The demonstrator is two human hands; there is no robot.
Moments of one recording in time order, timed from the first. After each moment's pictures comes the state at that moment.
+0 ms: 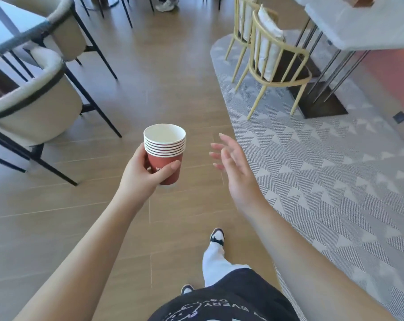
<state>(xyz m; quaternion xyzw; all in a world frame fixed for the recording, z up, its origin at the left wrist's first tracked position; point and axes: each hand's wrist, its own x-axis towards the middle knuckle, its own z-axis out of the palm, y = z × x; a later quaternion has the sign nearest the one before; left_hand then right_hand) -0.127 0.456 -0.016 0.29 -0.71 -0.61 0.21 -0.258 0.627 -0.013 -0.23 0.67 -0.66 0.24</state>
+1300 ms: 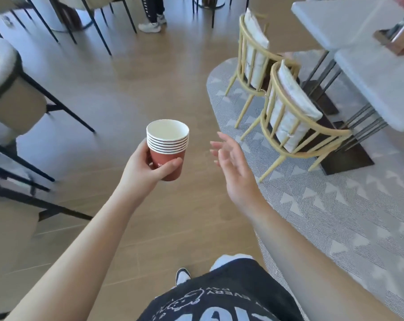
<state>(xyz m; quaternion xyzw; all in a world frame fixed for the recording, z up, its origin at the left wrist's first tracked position) -0.689 -0.025 -0.014 0.25 -0.72 -0.63 0.17 -0.810 0.160 -0.026 -0.26 0.73 -0.61 0.17</state>
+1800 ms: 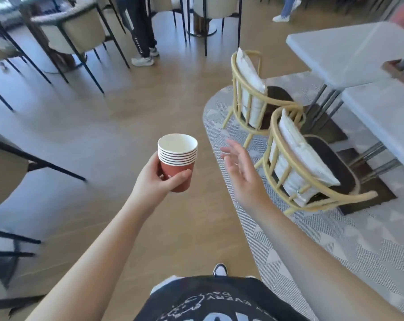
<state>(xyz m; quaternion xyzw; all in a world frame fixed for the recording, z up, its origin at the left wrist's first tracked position) -0.978 -0.148 -0.009 0.24 -0.72 -0.63 0.14 -1.091 0.038 -0.011 -0.26 0.71 -0.62 0.17</state>
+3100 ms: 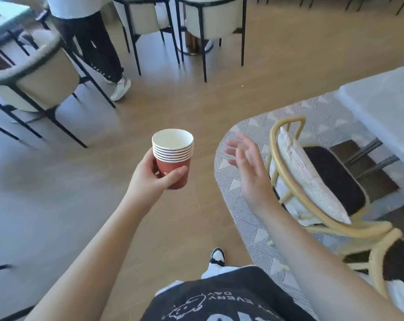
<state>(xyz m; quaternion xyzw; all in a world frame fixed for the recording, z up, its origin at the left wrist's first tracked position) -1.546 -0.636 -0.019 0.22 -0.74 -0.62 0.12 -1.647 -0.431 -0.023 -0.19 0.68 -0.70 0.13</state>
